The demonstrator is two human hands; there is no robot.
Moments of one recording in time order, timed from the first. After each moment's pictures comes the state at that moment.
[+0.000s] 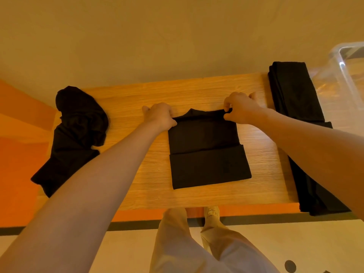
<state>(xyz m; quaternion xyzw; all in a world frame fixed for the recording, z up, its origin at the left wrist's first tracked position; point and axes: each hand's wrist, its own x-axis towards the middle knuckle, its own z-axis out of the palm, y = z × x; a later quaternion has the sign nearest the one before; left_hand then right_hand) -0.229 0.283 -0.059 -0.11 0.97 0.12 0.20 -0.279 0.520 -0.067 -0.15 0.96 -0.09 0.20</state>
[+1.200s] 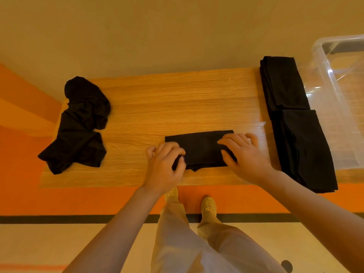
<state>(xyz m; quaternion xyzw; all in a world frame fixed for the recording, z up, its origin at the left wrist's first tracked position) -0.030 0.329 -0.085 0.06 0.97 0.23 -0.11 -0.098 0.572 -0.078 -0.30 0.94 -0.20 0.01</state>
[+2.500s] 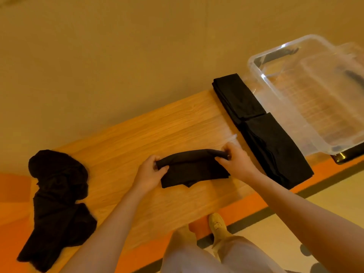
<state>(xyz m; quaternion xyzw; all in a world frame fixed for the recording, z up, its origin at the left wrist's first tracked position) -0.148 0.304 -0.068 -0.08 0.88 0.43 0.21 -0.121 0.568 -0.065 0.14 0.87 -0.45 0.14</state>
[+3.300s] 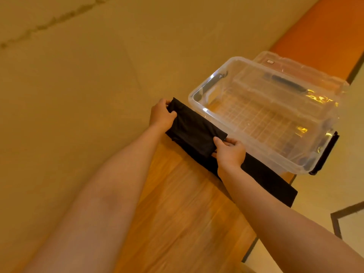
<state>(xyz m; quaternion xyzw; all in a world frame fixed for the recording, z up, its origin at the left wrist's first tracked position) -0.423 0.557 -0.026 0.18 0.89 0.39 0.14 -0.238 0.628 -0.051 0.57 0.45 -0.64 -0.24</state>
